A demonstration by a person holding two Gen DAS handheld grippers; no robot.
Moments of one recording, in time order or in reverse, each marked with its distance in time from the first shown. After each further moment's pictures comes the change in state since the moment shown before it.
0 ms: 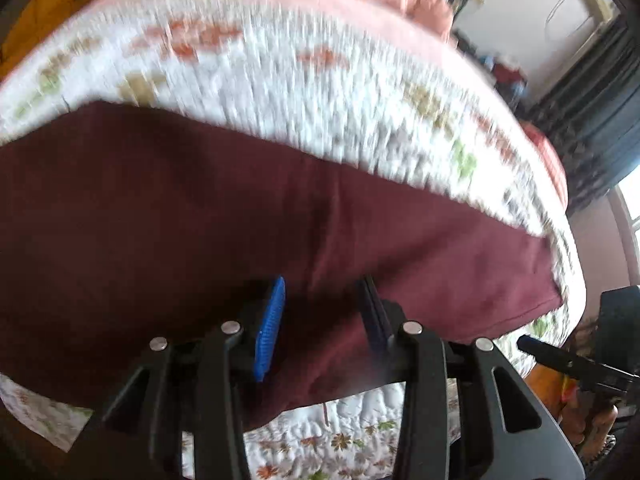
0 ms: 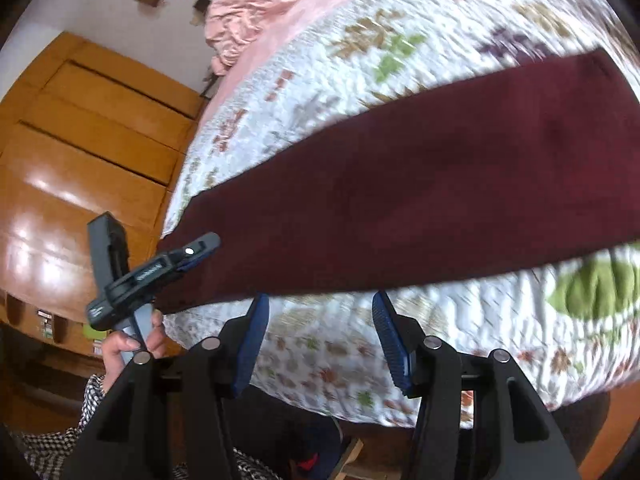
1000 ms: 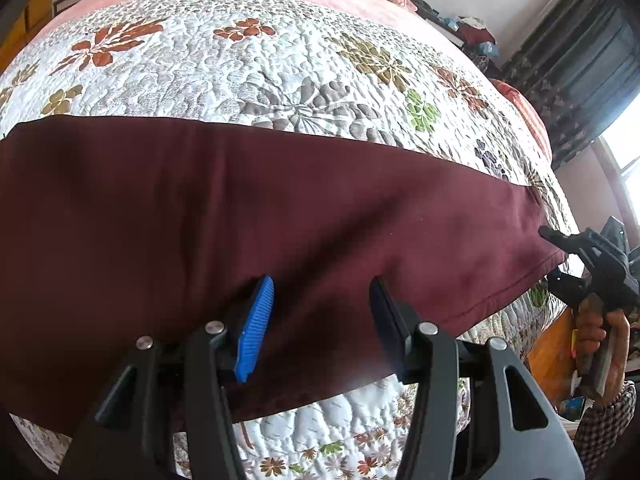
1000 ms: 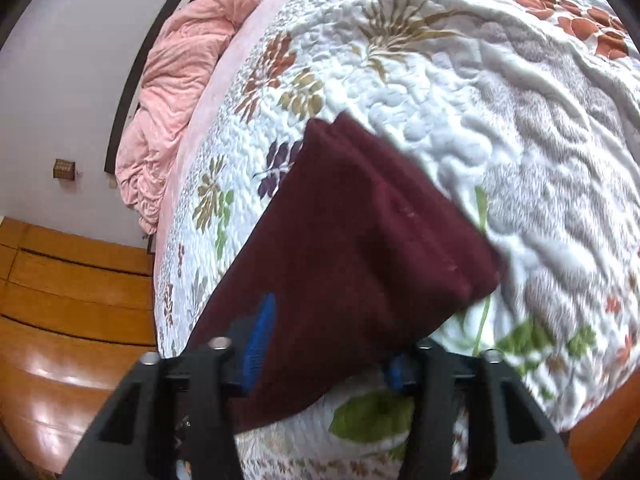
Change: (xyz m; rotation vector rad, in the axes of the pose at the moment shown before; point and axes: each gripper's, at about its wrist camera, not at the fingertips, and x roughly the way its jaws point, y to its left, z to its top) left arm 0.024 -0.059 -0.006 0.152 0.011 -0.044; right arm -0.065 -0.147 0.046 0.509 -0.346 -0.059
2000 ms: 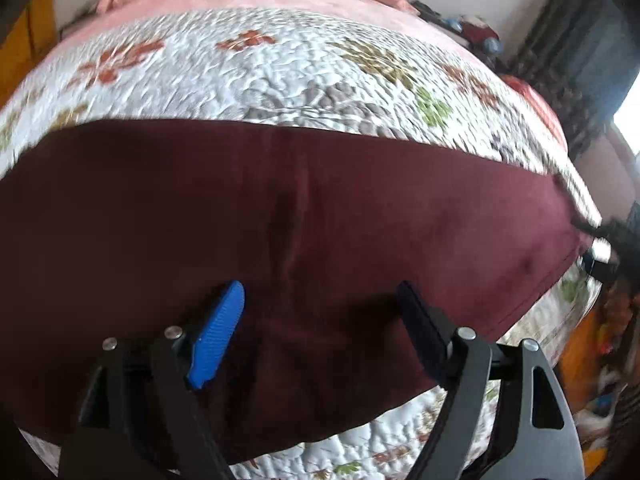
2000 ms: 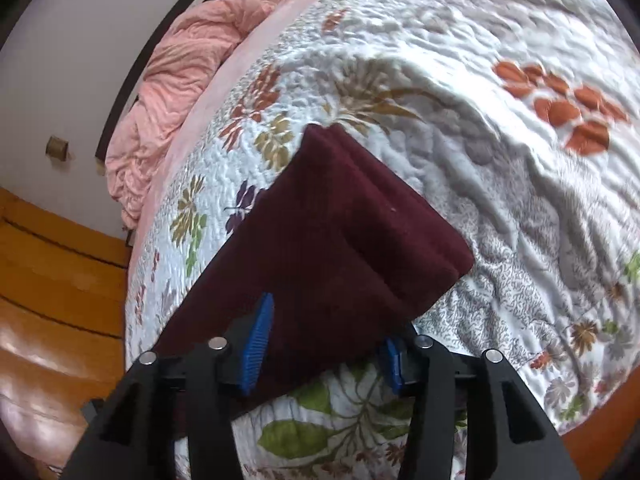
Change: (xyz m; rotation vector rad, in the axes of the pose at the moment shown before) left arm 0.010 -0.015 -0.013 0.094 -0.061 0.107; right arm -0.028 -0.017 0.031 -0.117 -0.054 -0.071
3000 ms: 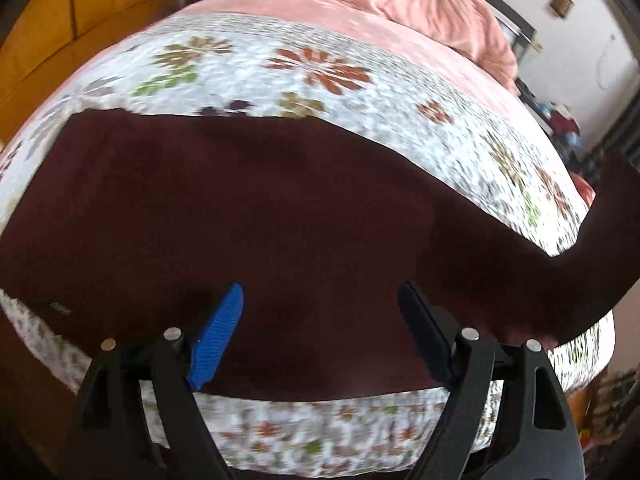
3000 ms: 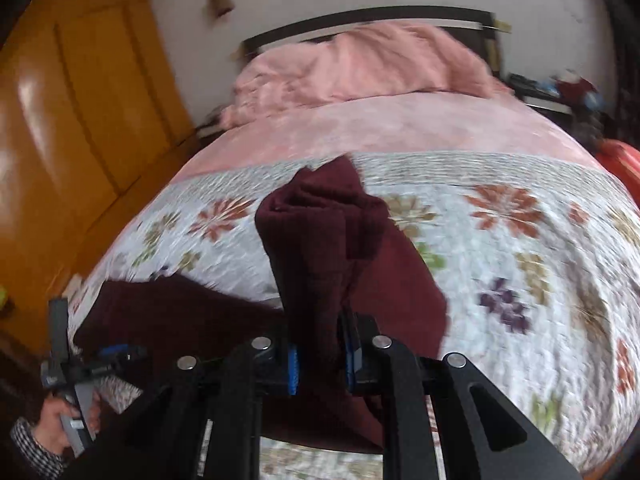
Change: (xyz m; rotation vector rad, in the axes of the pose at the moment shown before) left arm -0.107 0.162 -0.031 -0.387 -0.095 0.156; right arm -0.007 0.303 -0.119 -0.843 -0.068 0.011
